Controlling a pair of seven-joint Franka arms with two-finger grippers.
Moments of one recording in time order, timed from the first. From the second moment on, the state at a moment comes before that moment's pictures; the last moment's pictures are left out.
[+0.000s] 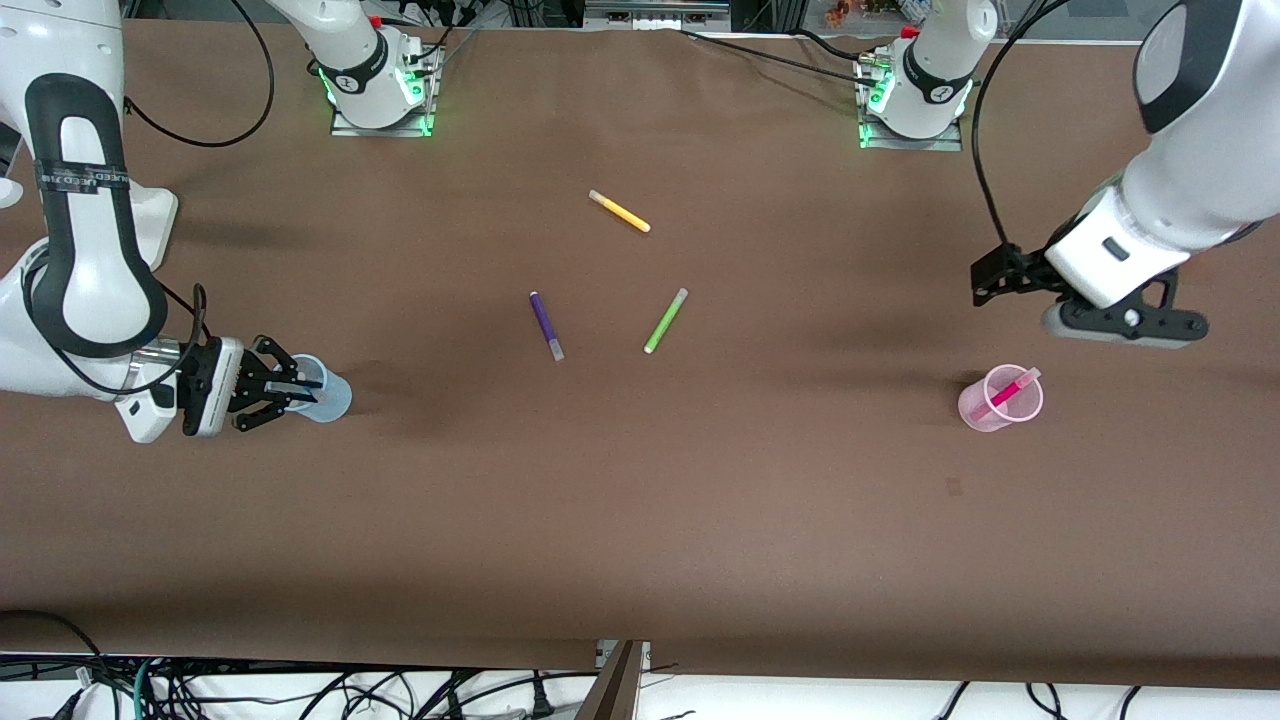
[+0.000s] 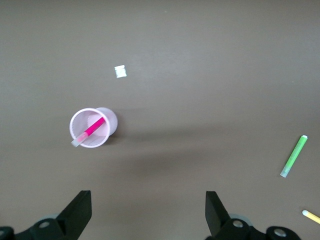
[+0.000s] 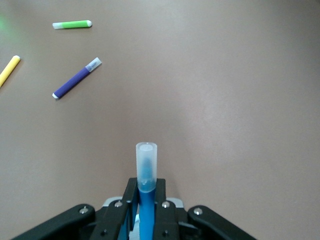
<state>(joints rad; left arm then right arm) 0.15 0.09 -0.31 -1.63 0.00 1.69 -0.09 0.02 0.52 -0.18 -1.70 0.71 1.90 -1.75</state>
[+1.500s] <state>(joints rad) 0.08 0.04 -0.10 -1.64 -0.02 1.67 0.13 -0.01 0.51 -0.17 -1.43 0.62 1.69 -1.11</state>
